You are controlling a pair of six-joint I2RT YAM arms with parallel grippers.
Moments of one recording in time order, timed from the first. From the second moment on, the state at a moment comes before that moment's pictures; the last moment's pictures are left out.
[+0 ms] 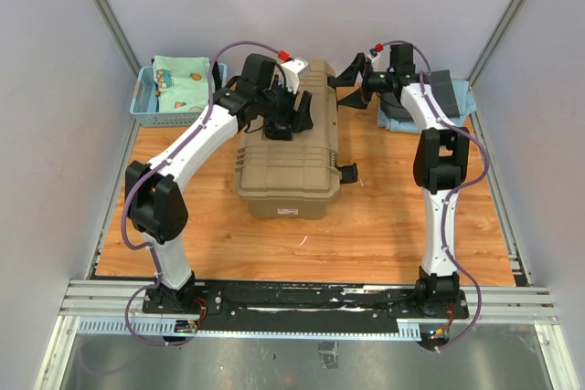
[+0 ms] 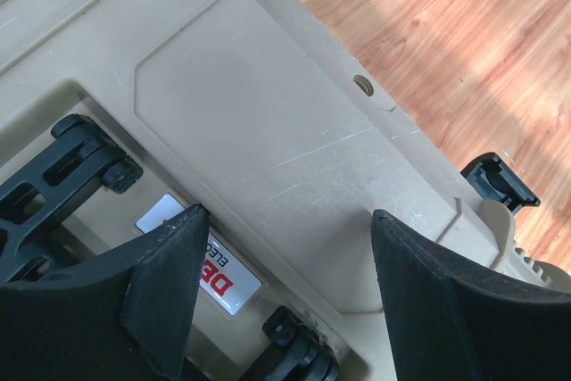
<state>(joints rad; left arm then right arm) -0.50 1.84 1.70 -0.54 0.38 0.03 0.11 2.39 2.16 -0.44 -0.99 0.75</state>
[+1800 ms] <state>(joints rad) -0.49 1.47 1.51 -0.80 0.14 0.01 0.07 1.11 0.85 -0.59 -0.72 0.47</state>
